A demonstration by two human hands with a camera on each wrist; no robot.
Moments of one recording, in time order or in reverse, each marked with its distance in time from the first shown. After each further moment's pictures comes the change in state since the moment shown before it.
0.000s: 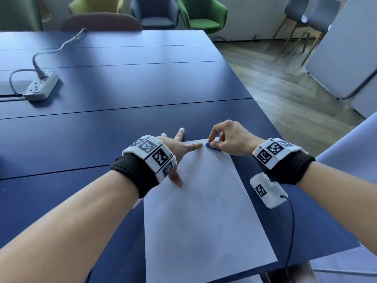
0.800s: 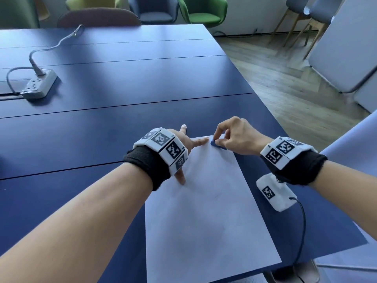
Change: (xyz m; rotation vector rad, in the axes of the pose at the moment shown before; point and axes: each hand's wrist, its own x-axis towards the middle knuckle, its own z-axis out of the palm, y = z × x) left_hand 0.008 0.010 -0.012 0.014 -0.013 -0.002; right_hand -0.011 -0.002 -0.001 0.034 0.043 0.010
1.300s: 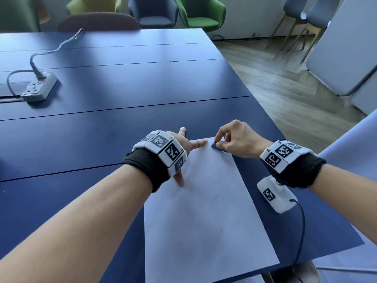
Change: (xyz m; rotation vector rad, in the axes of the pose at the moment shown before) left_hand -0.001 0.001 0.001 0.024 0.025 -0.004; right_hand -0.006 0.001 -0.002 -0.019 0.033 0.011
